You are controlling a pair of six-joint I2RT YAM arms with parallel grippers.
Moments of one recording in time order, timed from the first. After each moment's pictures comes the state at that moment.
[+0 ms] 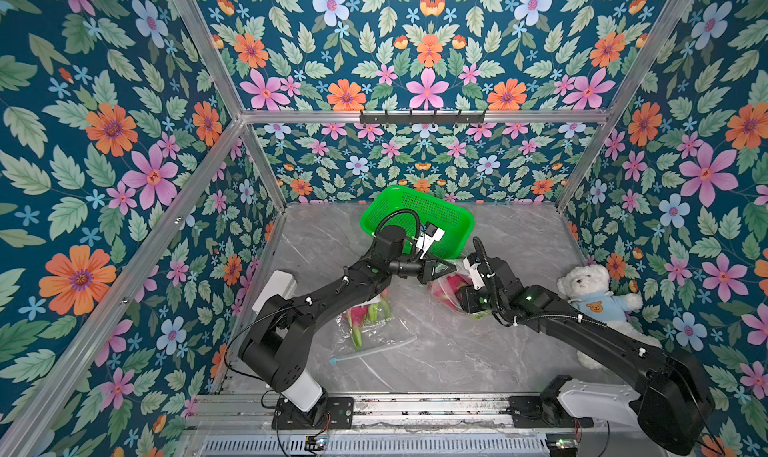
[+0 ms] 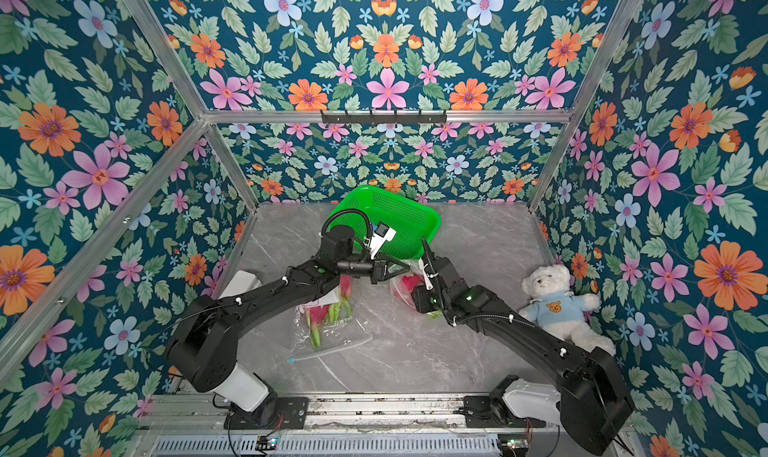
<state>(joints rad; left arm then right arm) -0.67 1.61 1.06 0.24 0.85 -0.43 0.64 1.23 0.82 -0.45 -0.04 0.40</state>
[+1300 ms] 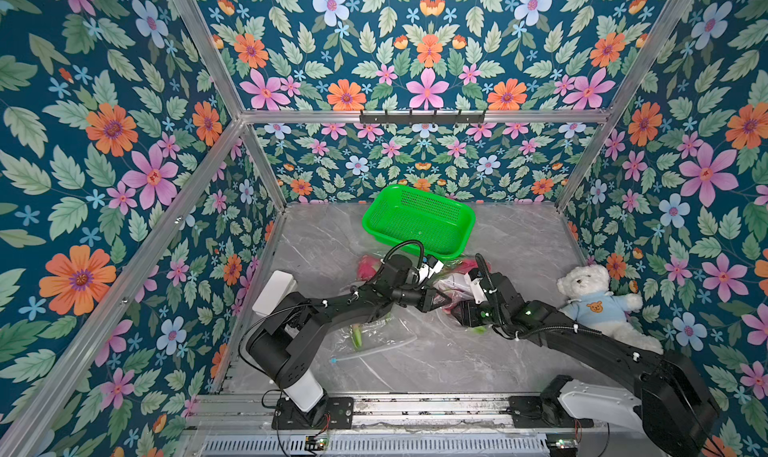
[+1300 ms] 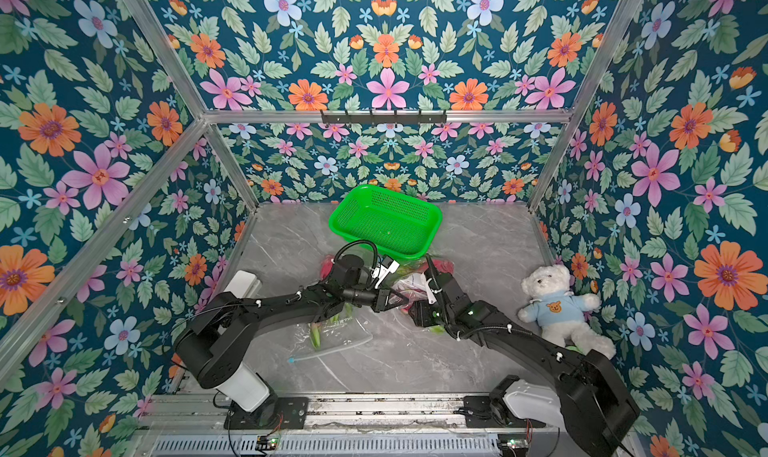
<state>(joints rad) -0.75 1.65 0.82 0.33 0.77 -0.50 0.65 1.15 0.64 -0.31 -0.12 0.49</state>
